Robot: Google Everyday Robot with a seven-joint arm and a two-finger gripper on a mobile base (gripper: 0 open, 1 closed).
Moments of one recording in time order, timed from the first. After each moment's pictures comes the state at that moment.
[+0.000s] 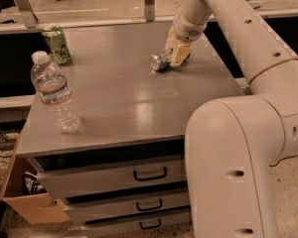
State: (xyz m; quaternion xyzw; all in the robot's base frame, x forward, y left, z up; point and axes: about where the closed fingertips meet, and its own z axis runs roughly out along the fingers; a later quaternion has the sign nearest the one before) arm 0.766 -0.094 0.855 -0.77 0.61 -0.01 0.20
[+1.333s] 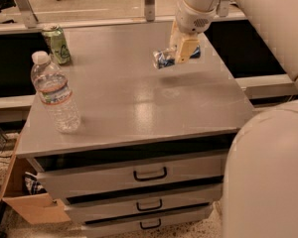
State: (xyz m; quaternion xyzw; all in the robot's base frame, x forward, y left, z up) arm 0.682 -0.093 0.916 -0.78 0.61 -0.04 0.16
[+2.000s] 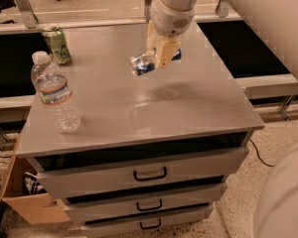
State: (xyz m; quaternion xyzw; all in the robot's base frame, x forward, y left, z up) arm 0.632 -0.031 0.935 -0.82 0.54 -0.04 0.16
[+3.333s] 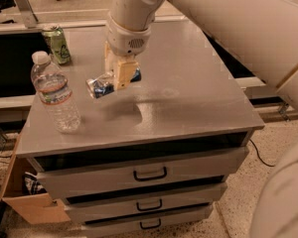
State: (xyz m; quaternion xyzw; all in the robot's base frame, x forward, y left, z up) arm 0.578 0.076 0.907 -0.85 0.50 0.04 0.16
